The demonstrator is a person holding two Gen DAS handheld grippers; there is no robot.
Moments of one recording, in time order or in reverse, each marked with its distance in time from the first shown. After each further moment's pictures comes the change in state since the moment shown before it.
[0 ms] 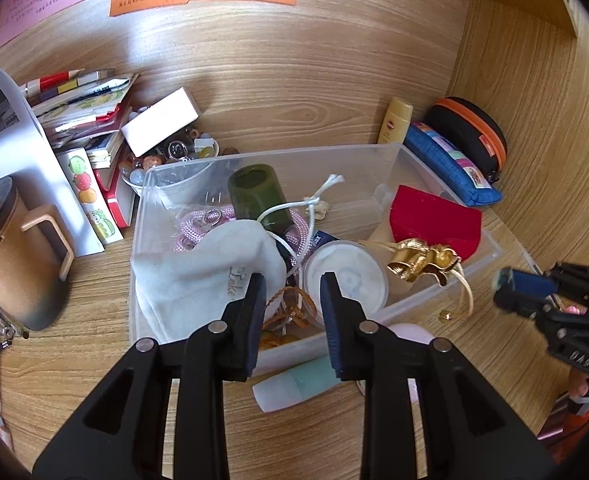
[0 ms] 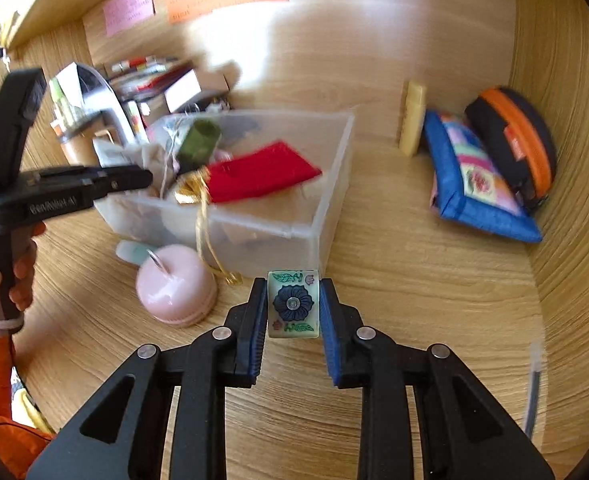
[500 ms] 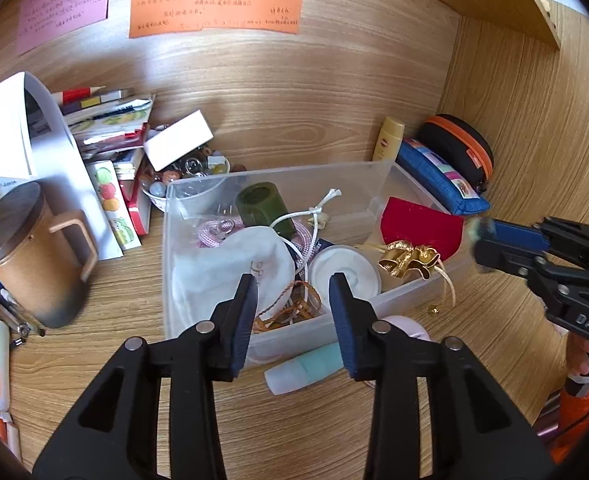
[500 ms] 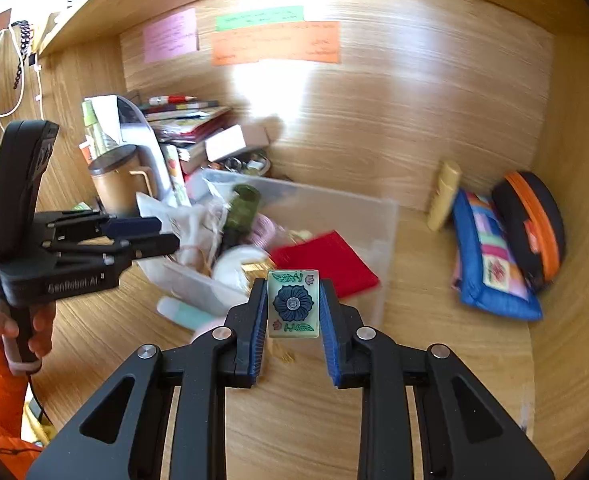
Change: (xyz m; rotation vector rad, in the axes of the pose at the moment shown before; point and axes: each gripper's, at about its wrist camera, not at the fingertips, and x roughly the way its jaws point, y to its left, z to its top) left arm -0.028 0.005 -0.004 0.004 -0.062 -0.003; right arm -0.010 0.045 0.046 -0.096 -0.118 0.035
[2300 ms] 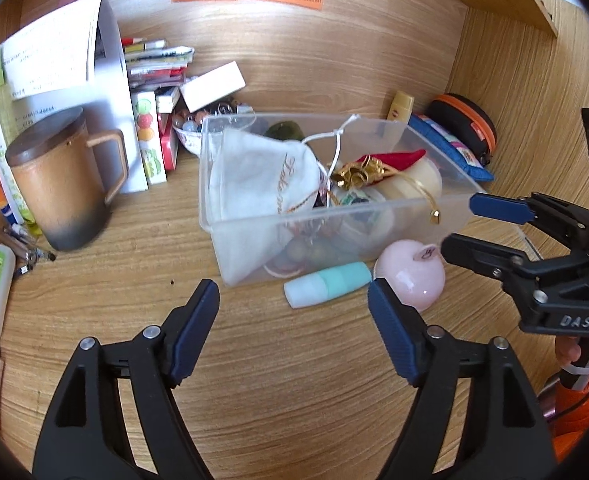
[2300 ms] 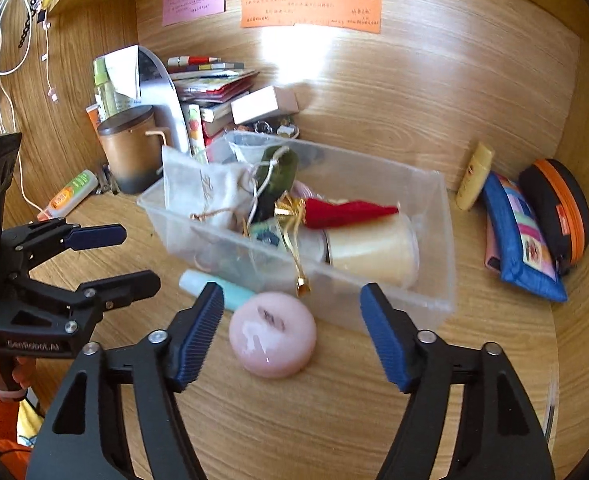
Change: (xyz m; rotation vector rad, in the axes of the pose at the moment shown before) left arm -0.018 0.008 -0.061 -0.059 0.041 0.028; right arm 0.015 0.047 -0.025 -0.021 0.084 -0.021
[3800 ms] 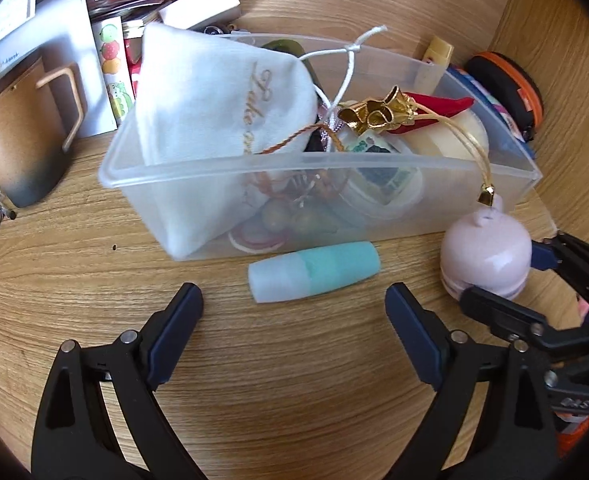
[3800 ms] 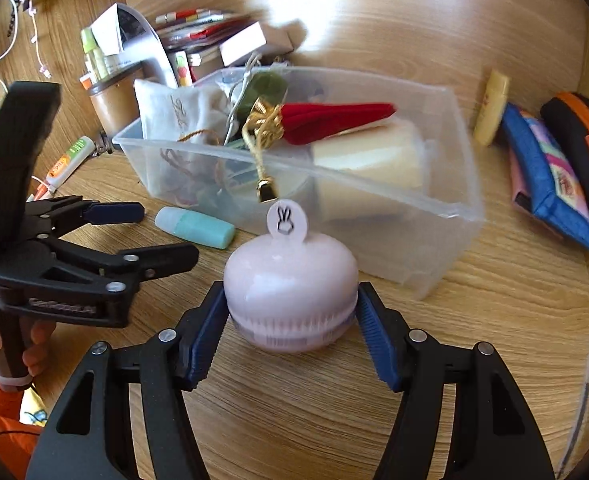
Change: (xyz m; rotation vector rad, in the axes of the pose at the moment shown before) left arm 0.061 -0.021 0.001 -0.085 0.198 0.080; right arm 0.030 -0.030 -0.032 0.032 0.121 0.090
